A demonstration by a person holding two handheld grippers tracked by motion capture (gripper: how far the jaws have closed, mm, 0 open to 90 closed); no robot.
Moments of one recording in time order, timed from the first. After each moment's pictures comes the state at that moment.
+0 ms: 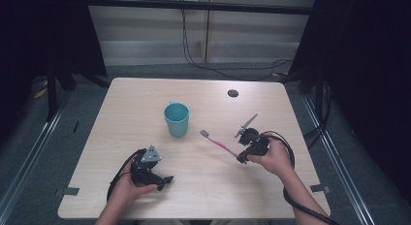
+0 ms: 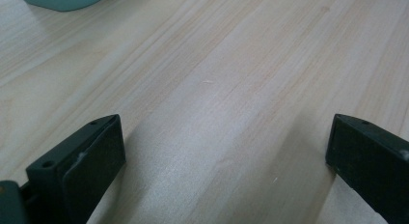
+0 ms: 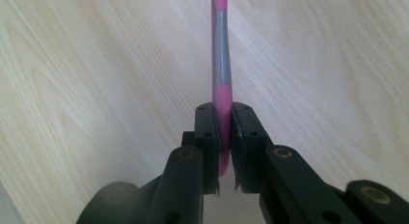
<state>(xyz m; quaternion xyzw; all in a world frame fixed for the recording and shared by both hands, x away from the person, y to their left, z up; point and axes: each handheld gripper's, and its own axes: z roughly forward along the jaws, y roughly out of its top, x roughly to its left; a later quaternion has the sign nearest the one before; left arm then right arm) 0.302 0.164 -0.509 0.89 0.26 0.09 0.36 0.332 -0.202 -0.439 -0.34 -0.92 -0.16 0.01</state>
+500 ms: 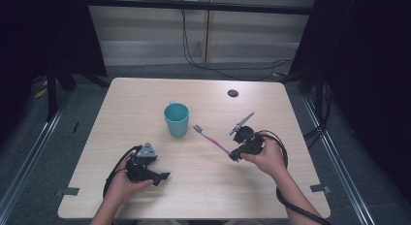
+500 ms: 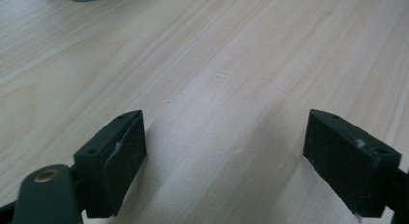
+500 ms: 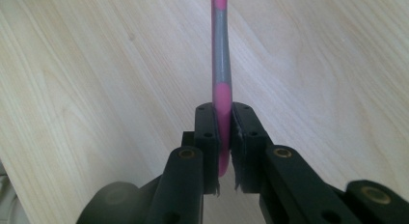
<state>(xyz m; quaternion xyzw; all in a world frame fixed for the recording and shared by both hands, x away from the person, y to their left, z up) 0.310 0.174 -0.499 0.89 0.28 0.07 0.35 0.332 -0.186 -0.433 -0.35 -0.91 -0.21 0.00</state>
